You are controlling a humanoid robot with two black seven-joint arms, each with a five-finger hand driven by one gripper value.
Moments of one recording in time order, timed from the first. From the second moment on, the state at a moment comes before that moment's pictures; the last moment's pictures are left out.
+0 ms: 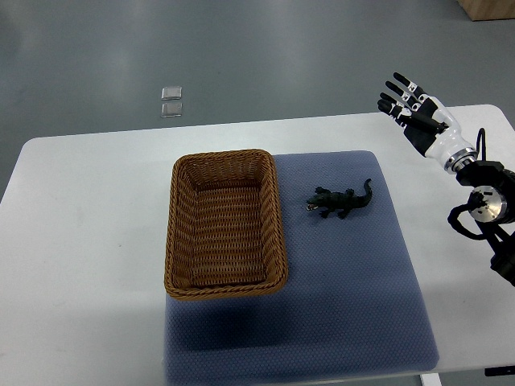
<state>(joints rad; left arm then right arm) 0.00 0.00 -0.05 -0.16 0.06 0.11 0.00 0.61 -0.25 1.11 0.67 -0.50 0.35 0.24</state>
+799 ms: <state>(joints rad) 0.00 0.00 -0.05 -0.16 0.06 0.11 0.00 0.60 -0.25 1.10 0.67 -0.50 0.39 0.24</state>
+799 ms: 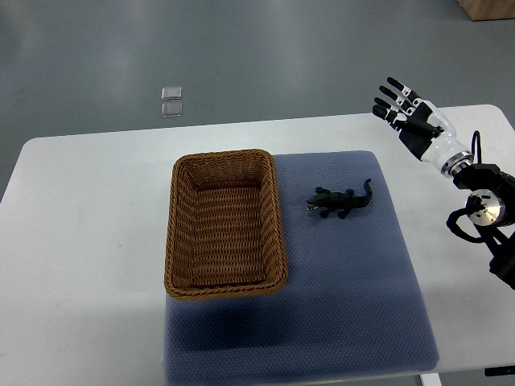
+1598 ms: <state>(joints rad) 0.00 0.00 -0.05 -0.16 0.06 0.11 0.00 0.60 -0.25 1.09 0.67 -0.52 0.41 0.24</state>
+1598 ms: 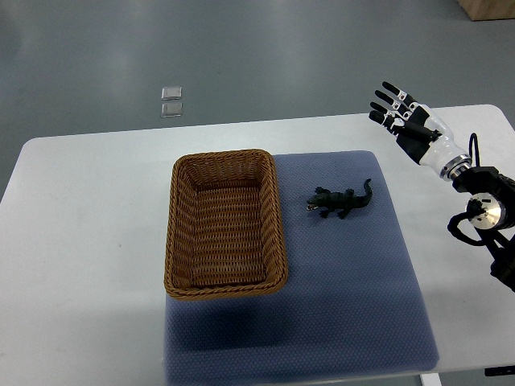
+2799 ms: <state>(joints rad) 0.00 0.00 -0.05 -0.16 0.06 0.11 0.00 0.78 -0.46 0.72 0.72 -0.92 0.45 0.45</state>
